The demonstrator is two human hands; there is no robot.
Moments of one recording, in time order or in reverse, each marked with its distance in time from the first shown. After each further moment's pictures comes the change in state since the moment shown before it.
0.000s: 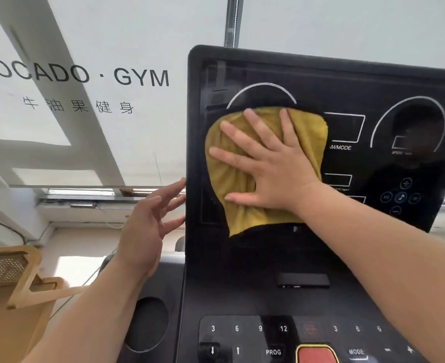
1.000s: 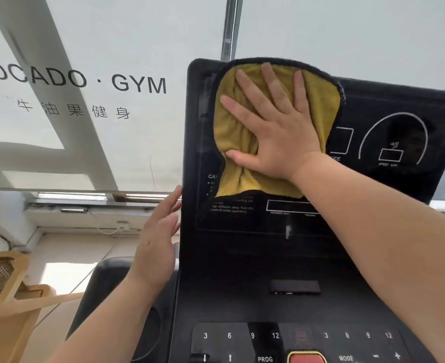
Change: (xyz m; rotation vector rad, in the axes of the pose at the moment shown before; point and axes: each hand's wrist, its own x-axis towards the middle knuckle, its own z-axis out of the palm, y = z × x) left_hand -0.021 -0.003 0.024 0.217 0.025 0.128; right_hand 0.037 0.042 -0.020 0.000 0.062 0.184
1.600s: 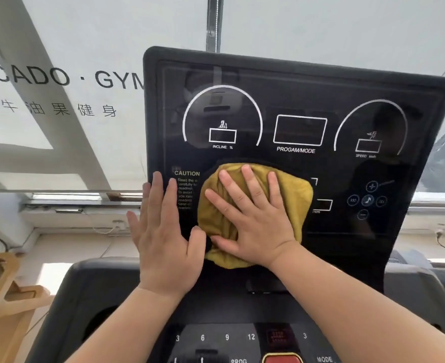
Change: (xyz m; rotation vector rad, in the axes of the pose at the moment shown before) left_hand -0.012 -0.011 0.069 0.847 0.215 0.236; right_hand -0.142 -0.059 0.043 0.089 -0.067 -0.003
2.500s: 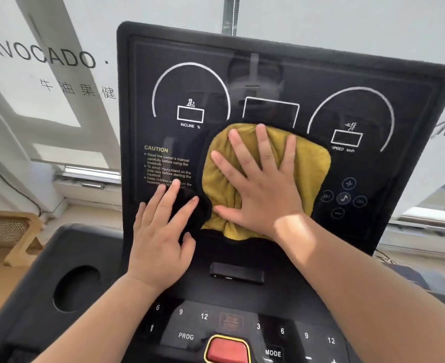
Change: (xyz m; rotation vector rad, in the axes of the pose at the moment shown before) left_hand -0.044 0.011 0.049 0.358 -0.056 0.197; right_hand -0.008 0.080 -0.015 -0.010 -0.048 -0.046
